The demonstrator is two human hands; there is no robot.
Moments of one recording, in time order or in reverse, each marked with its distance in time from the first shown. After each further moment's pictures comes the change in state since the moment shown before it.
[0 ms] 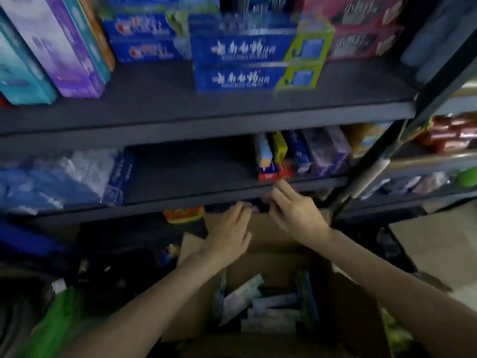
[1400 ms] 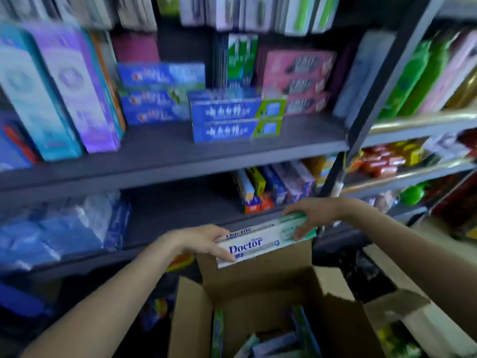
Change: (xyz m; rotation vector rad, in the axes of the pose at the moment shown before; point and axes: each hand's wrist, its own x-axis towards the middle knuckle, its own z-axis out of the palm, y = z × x) left_hand -0.008 -0.010 -0.114 -0.319 -0.663 -0.060; right_hand 0.023 -0.004 -0.114 0.161 -0.960 0.507
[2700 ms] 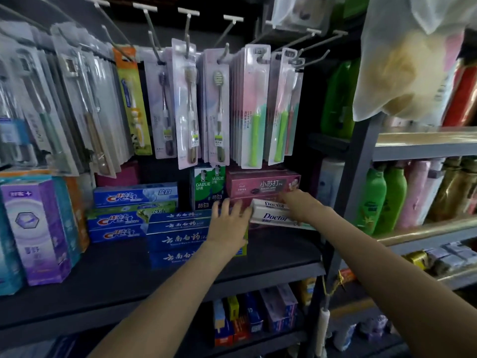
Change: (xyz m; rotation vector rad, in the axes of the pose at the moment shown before) left_hand 0.109 0.204 -0.148 0.950 0.958 -0.068; right_hand 0.022 0.063 -0.245 -0.363 0.716 0.199
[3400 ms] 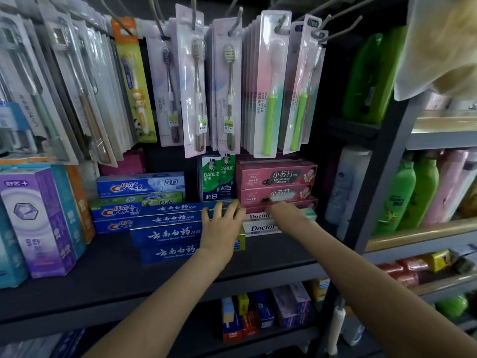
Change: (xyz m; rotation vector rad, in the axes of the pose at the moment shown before) left_hand -0.006 -0.022 0.037 -0.065 -0.014 -0.098; right_hand 0.044 -0.039 0.066 -0.079 -0.012 -0.087
